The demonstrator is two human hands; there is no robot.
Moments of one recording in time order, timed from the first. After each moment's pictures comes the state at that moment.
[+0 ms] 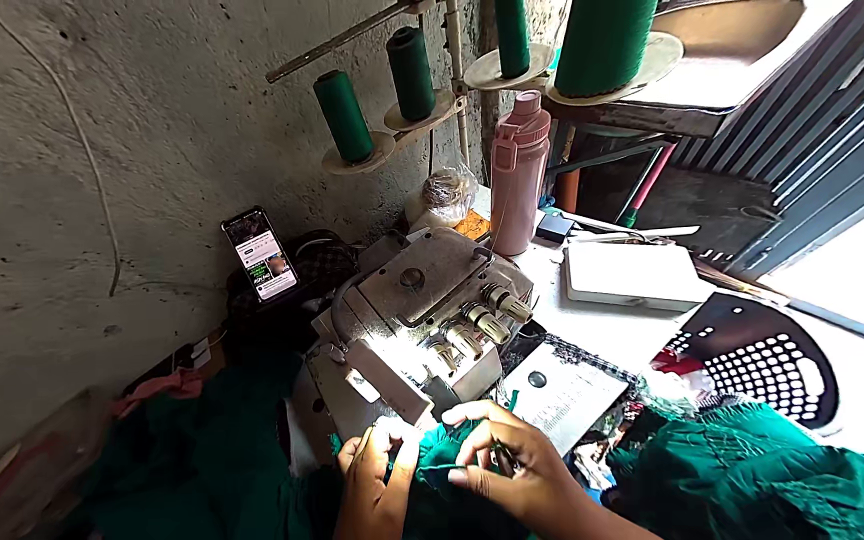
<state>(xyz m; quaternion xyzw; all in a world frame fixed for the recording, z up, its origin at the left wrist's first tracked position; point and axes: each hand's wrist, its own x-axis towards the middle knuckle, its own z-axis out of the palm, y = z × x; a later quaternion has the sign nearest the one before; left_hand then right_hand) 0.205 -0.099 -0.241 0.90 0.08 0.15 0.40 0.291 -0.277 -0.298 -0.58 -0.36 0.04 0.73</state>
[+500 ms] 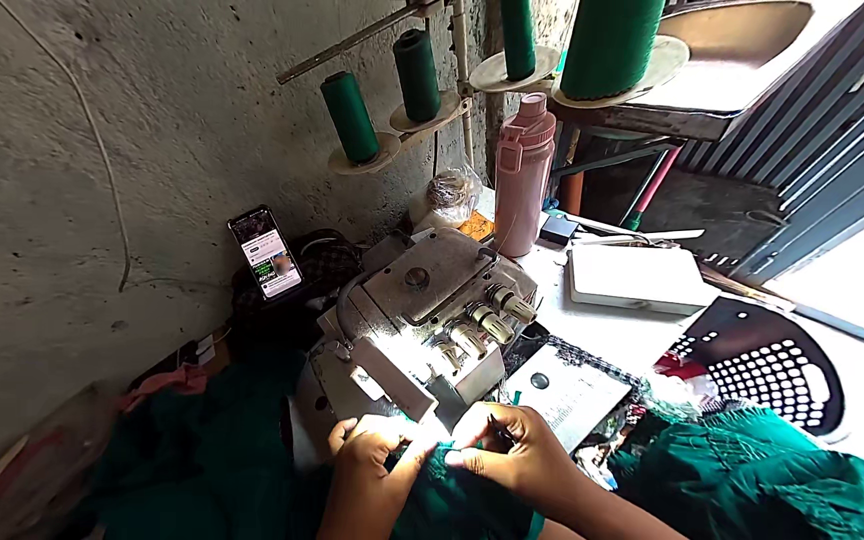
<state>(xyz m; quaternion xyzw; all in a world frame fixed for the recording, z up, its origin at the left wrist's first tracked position) 0.215 -0.094 -0.226 0.95 0.04 0.18 0.26 0.306 -0.273 -0.288 -0.58 -0.33 0.10 0.74</state>
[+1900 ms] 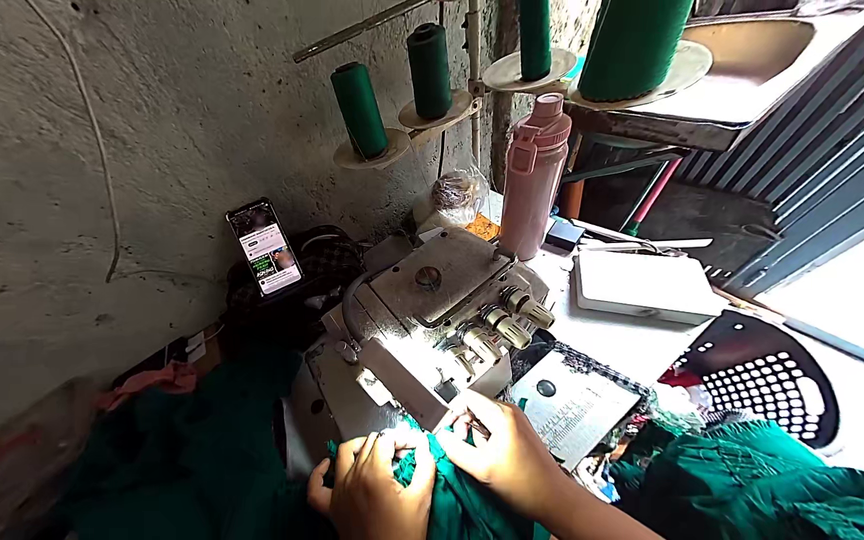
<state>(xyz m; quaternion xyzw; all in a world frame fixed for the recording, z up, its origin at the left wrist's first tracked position) 0.213 -0.124 -0.247 0.94 0.23 0.25 0.09 0.306 -0.245 -0.294 -0.77 -0.29 -0.01 0.57</state>
